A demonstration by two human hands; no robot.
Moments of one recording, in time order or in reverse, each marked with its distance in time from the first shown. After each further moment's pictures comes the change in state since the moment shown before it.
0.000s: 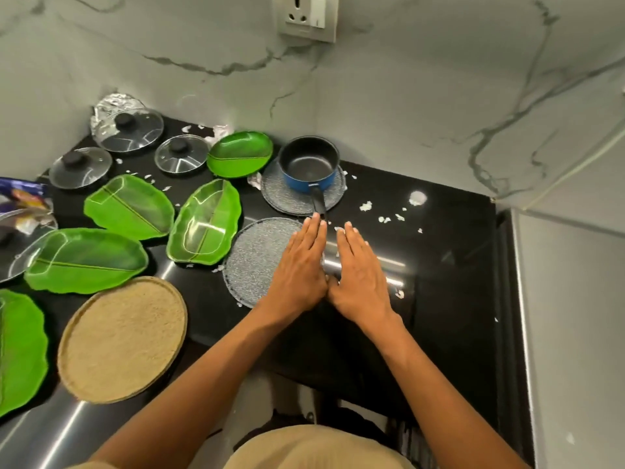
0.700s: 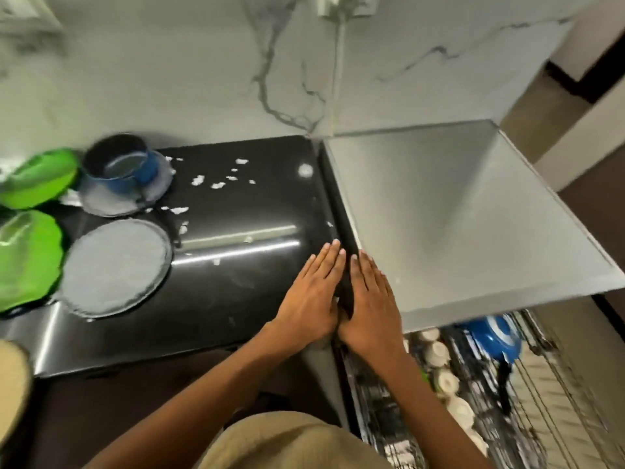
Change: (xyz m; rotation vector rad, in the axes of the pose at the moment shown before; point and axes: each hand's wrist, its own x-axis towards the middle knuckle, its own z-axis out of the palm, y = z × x) left_hand -0.114 0.230 0.142 0.042 -0.346 0.565; right_hand -0.291 0.132 -0.076 -0.123 0.201 0.519
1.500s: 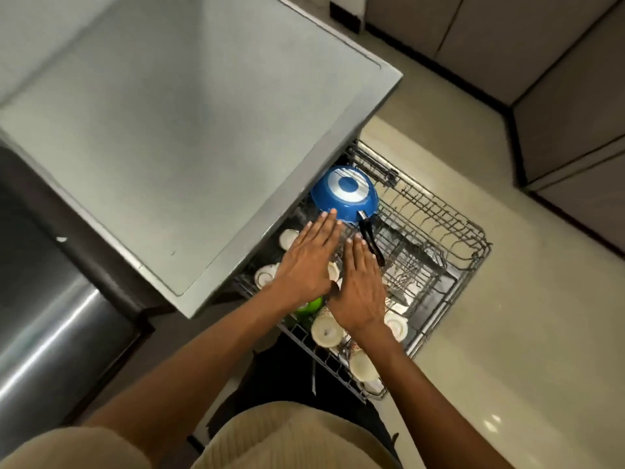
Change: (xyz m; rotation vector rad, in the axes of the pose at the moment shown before) left_hand 0.107 0.255 0.251 0.262 -0.616 0.510; right_hand -0.175 0.287 0.020 0.111 -0.020 0.808
